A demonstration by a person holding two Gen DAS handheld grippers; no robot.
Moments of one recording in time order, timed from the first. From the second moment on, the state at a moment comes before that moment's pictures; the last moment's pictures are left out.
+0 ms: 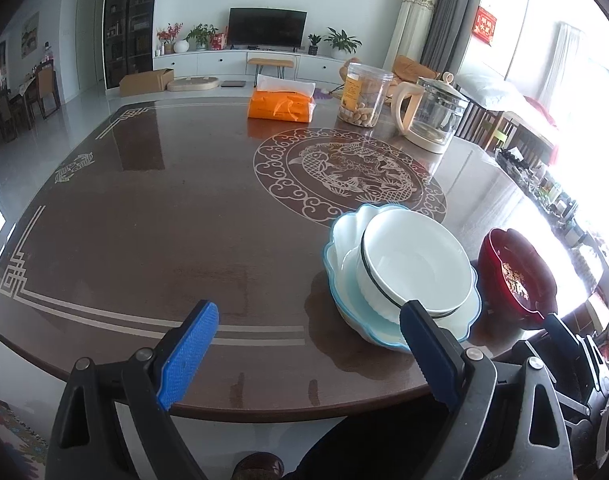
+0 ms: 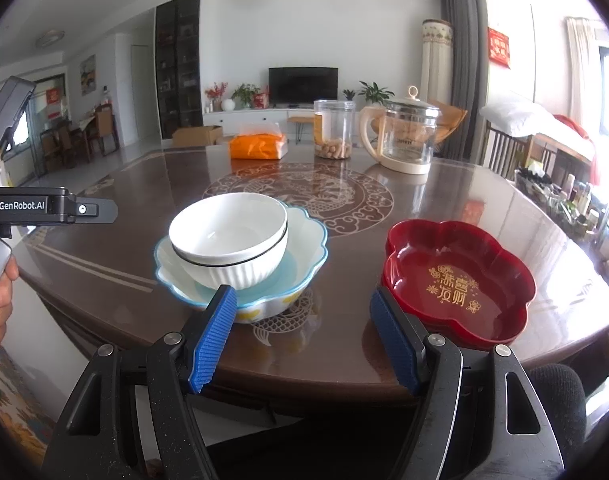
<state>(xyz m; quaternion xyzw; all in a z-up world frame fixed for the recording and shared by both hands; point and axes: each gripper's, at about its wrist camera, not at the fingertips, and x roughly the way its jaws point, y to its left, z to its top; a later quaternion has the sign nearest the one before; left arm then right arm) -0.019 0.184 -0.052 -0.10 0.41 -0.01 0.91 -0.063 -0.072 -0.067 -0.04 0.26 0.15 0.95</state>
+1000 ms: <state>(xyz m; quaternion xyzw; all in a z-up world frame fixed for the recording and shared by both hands) -0.022 0.199 -0.062 -0.15 0.43 -0.02 0.89 -0.065 -0.070 -0.067 -0.05 0.26 0.15 0.95</state>
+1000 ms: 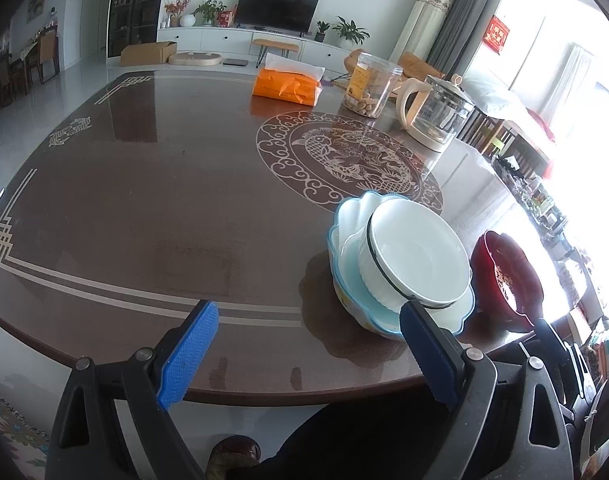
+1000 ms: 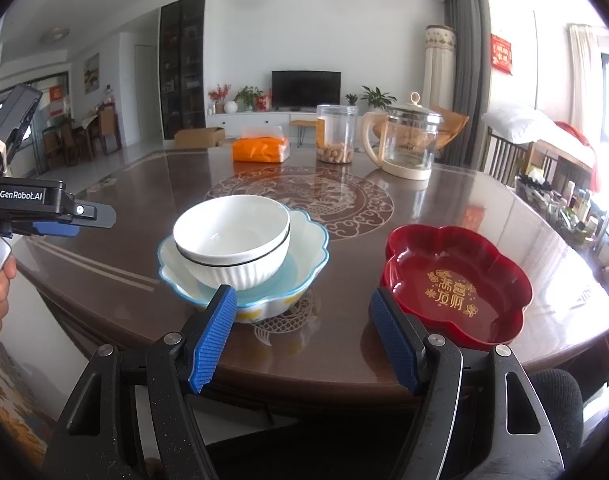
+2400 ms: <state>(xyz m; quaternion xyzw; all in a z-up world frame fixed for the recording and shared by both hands) 0.030 0.186 -0.121 -0.22 0.46 -0.08 0.86 0.036 -0.087 -0.065 0.03 0.39 0.16 0.91</state>
